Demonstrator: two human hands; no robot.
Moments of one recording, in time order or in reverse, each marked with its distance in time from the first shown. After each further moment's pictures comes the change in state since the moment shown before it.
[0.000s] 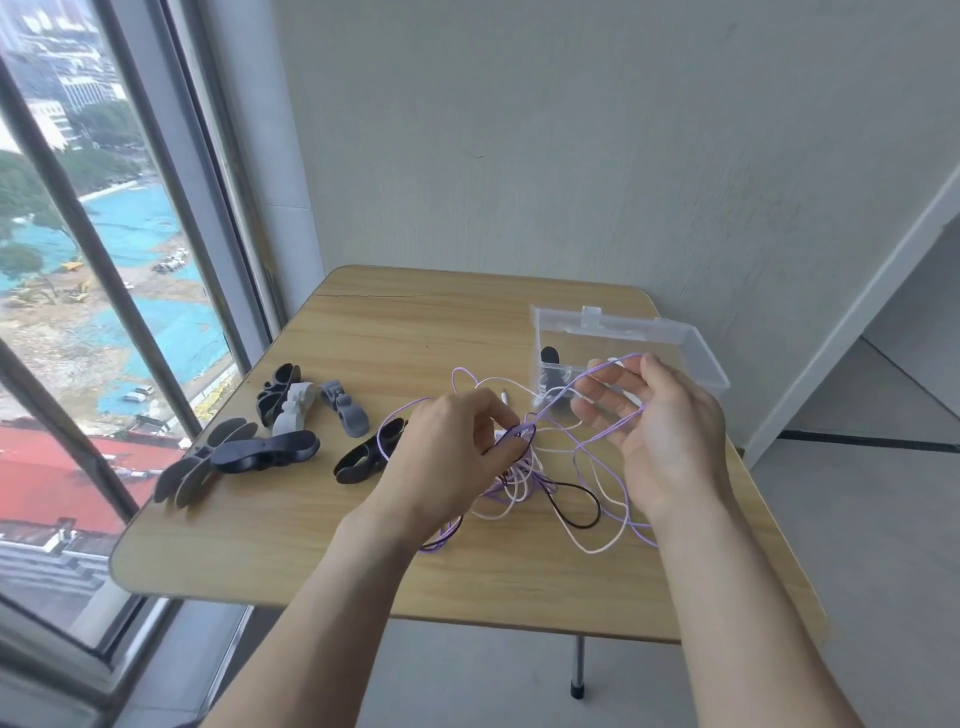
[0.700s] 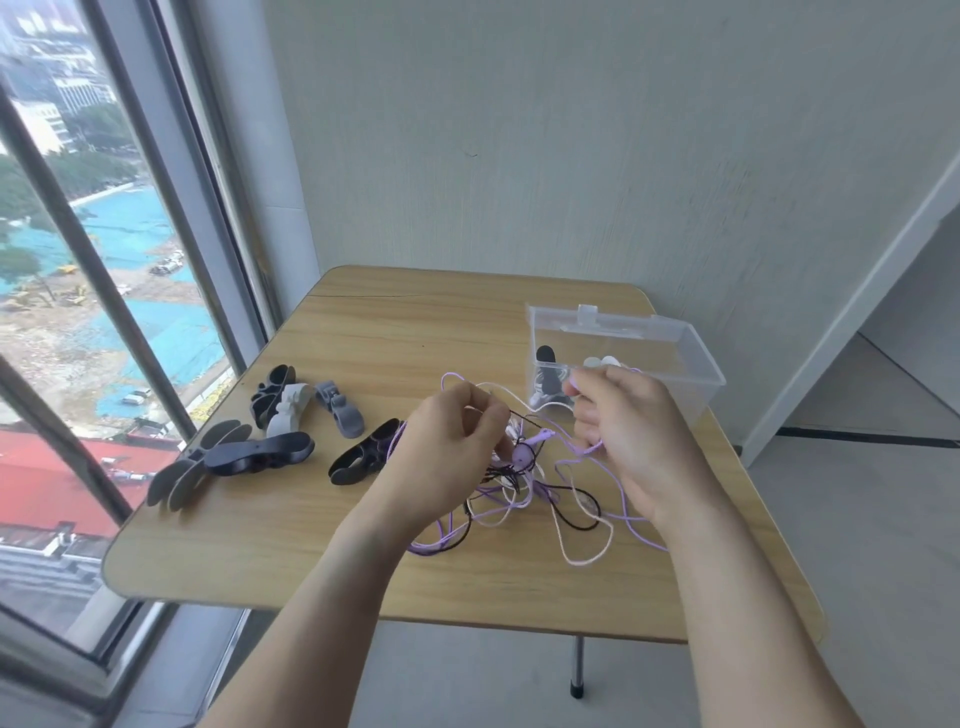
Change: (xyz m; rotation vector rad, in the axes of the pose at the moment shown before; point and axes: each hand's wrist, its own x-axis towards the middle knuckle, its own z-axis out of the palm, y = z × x) left_hand 0.000 0.013 -0.003 -0.337 -0.060 -0.228; right_hand 0.002 0.005 -0.002 -0.573 -0.238 -0.017
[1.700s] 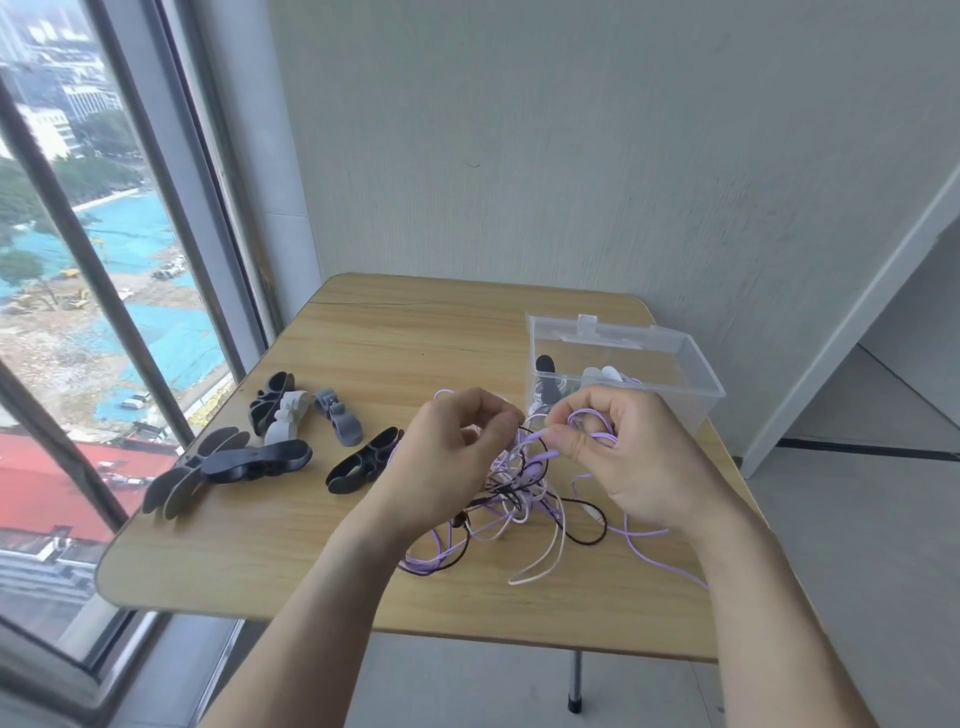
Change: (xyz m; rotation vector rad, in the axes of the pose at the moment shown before) left_hand 0.000 0.001 -0.001 -0.032 -0.033 0.095; right_hand 0.000 0.009 -0.025 -0.484 -0.251 -0.322
